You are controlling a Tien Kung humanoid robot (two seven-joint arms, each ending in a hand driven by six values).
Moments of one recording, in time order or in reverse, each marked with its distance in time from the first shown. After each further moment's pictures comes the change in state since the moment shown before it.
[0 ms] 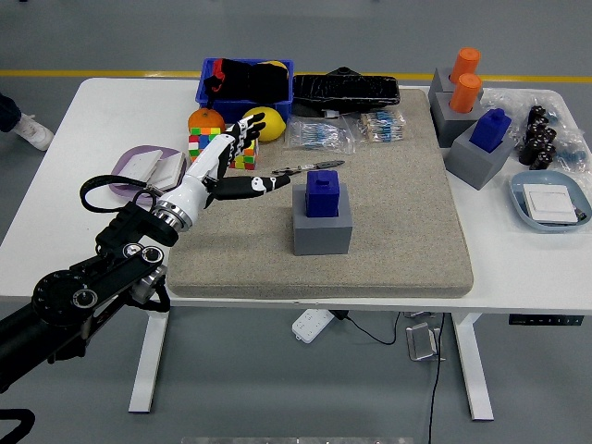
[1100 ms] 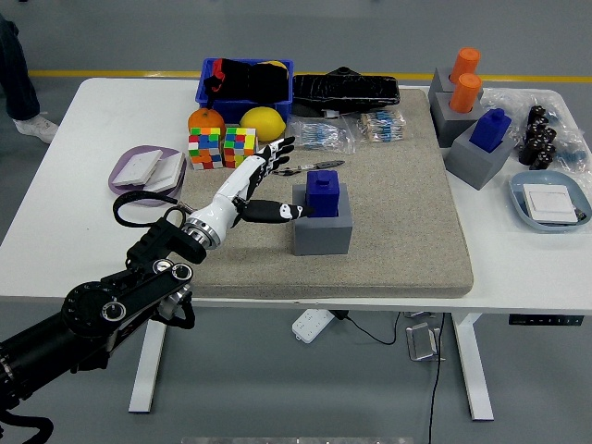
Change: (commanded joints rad) left arm -0.004 -0.069 0.079 0.015 -0.048 0.039 0.003; right arm 0.001 -0.014 -0.033 0.001 0.005 -0.001 0.000
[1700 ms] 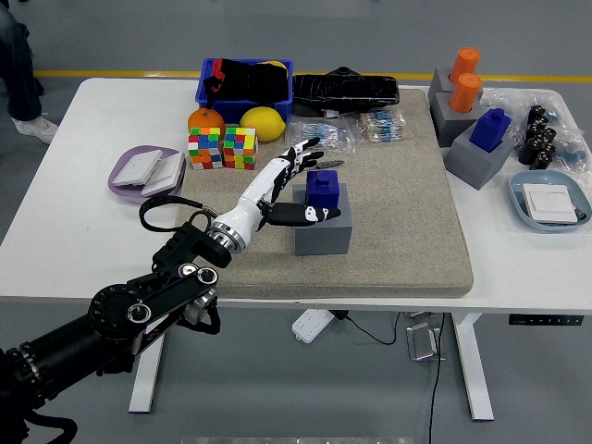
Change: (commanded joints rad) left arm -0.025 -0.082 0.025 0.037 -0.030 0.025 -0.027; right arm 0.004 0.000 -0.020 0.000 0.009 -0.001 0.000
